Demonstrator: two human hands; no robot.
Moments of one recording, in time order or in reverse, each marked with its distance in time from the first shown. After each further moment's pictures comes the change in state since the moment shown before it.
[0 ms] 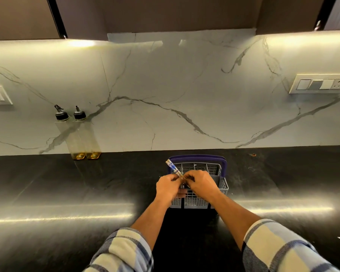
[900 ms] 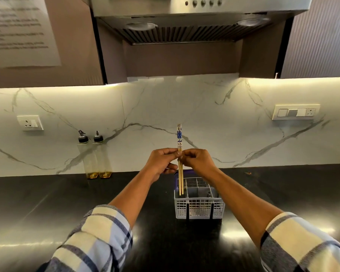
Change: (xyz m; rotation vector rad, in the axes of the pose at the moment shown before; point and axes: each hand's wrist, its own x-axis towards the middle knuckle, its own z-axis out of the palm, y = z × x) left_hand -0.120 0.125 -0.070 0.052 -0.081 0.454; right_hand -0.059 -0.136 -0.088 0.560 0.247 -0.158
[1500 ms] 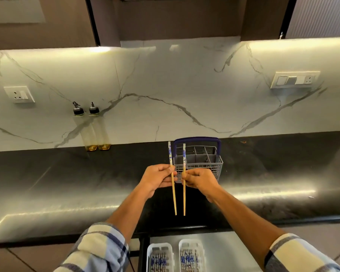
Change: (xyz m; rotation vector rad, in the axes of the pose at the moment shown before) left_hand -0.071 -0.130 -0.008 -0.150 -0.088 -0.270; right_hand -0.120 0.093 0.041 0.264 -0.059 0.388
